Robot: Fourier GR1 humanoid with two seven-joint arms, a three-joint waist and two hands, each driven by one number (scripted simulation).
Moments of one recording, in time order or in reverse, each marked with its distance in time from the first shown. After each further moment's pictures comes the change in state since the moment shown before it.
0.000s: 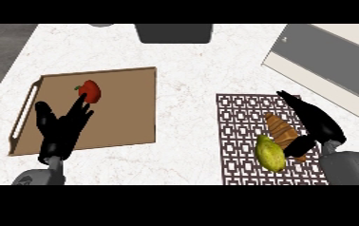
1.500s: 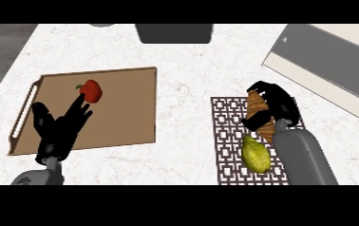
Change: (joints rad) left arm 0.004 -0.031 0.059 -0.001 -0.042 -0.053 0.005; right arm -0.178 0.307 -0.108 0.085 0.109 -0.170 0.296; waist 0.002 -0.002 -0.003
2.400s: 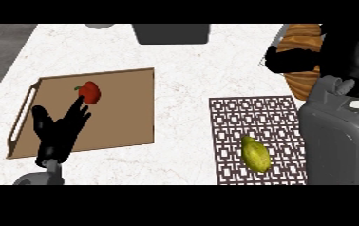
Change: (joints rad) left arm 0.014 -0.012 0.012 0.007 -0.017 0.002 -0.021; right arm -0.353 -0.011 -0.008 -0.594 0.287 0.100 0.599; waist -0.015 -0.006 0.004
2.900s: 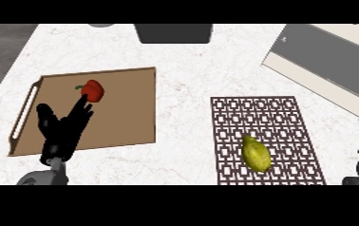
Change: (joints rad) left arm -0.009 -0.020 -0.011 -0.014 -0.018 0.007 0.014; right arm -0.225 -0.185 -0.232 0.091 -0.068 0.101 -0.029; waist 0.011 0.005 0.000
